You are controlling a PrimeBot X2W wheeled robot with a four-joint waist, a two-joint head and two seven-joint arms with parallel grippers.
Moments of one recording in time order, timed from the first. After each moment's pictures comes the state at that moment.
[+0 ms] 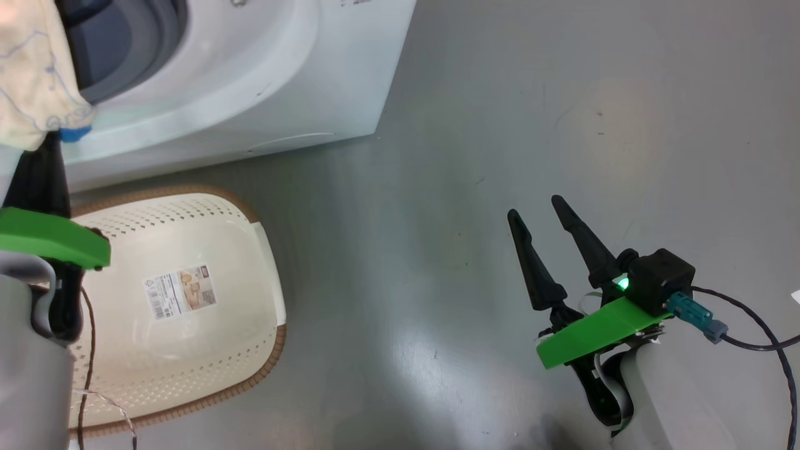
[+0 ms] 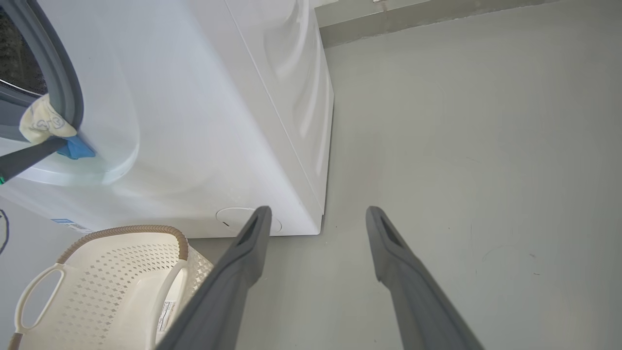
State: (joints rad) left arm -0.73 0.31 -0.14 0.69 -0.52 -0.13 -0.23; right arm -0.35 -0.06 0.19 0.24 0.30 0.13 -0.26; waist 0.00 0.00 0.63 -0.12
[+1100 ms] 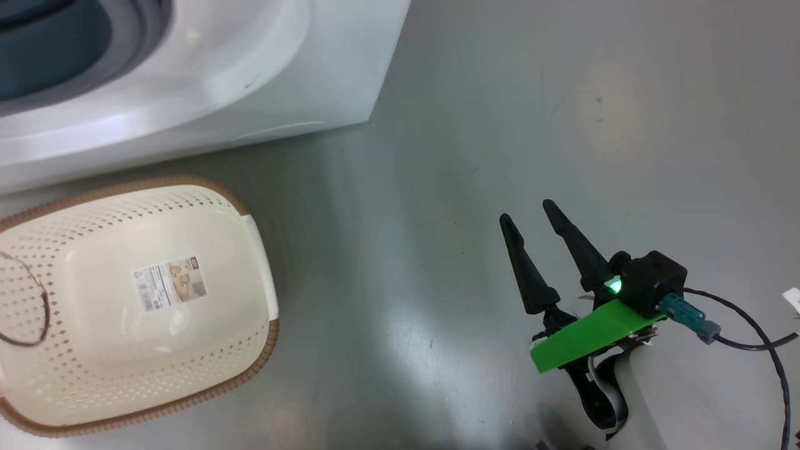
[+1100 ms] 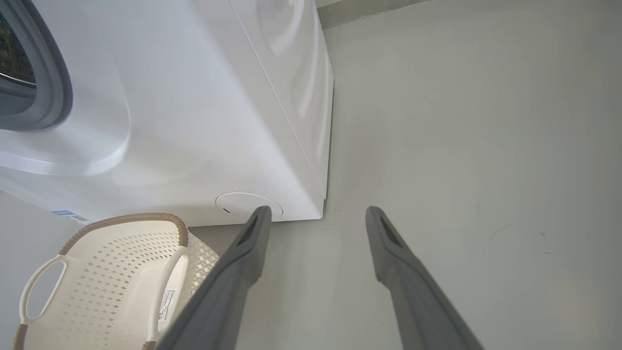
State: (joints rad) left arm -1.02 0.43 -0.16 0.53 -0.45 -0.09 -0.20; right arm -0.35 -0.06 0.21 0.25 0.32 0.13 -0.26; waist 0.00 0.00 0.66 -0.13
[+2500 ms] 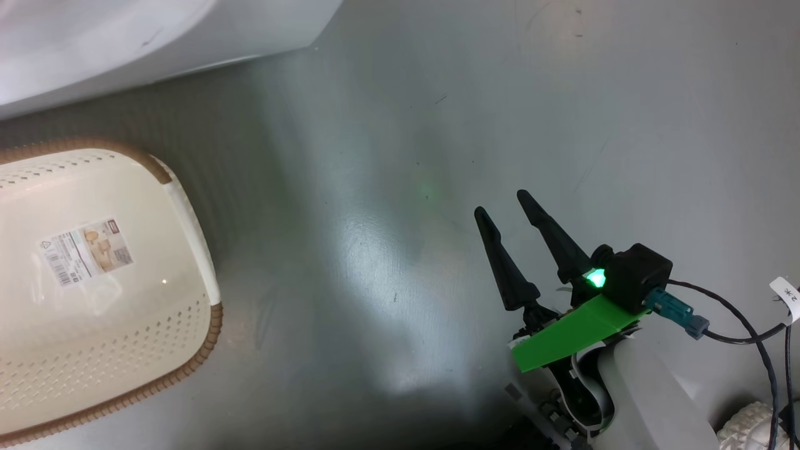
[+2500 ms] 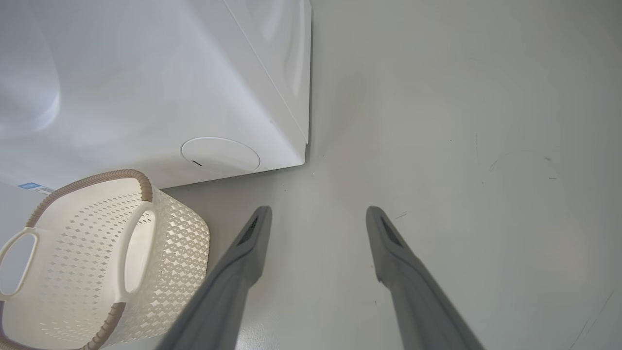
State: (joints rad) left arm -1.56 0.54 -0.39 0.88 -0.59 -0.13 -0.13; right arm -0.37 -0.05 0.28 0.22 0.37 0.13 -0.26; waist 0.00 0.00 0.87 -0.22
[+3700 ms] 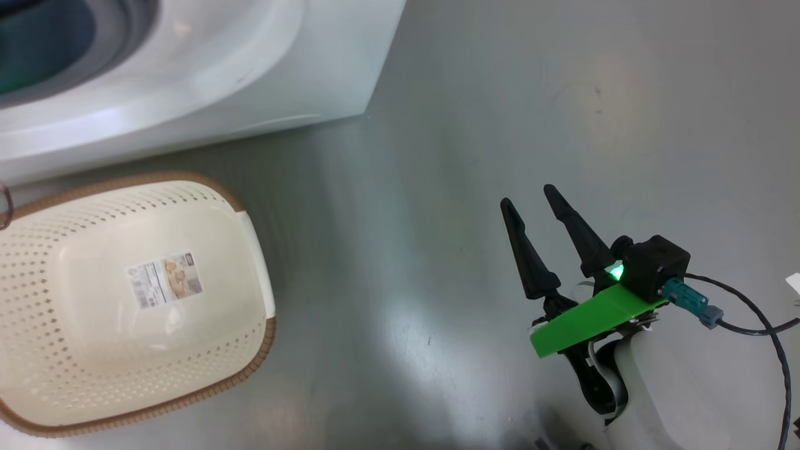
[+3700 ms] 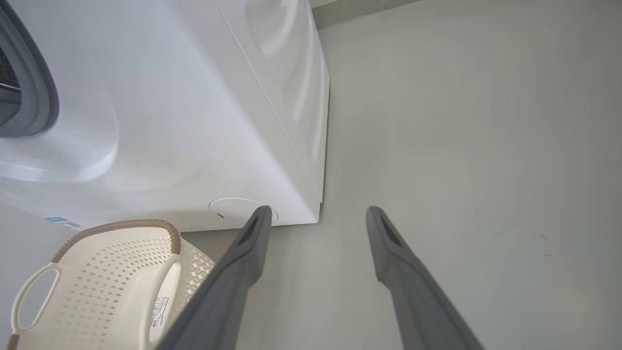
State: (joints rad) left arm -1.31 0.44 -0.50 1.00 -0.66 -0.13 -0.25; right arm -0.39 -0.06 0.21 0.27 0.34 0.13 -0.26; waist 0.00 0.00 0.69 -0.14
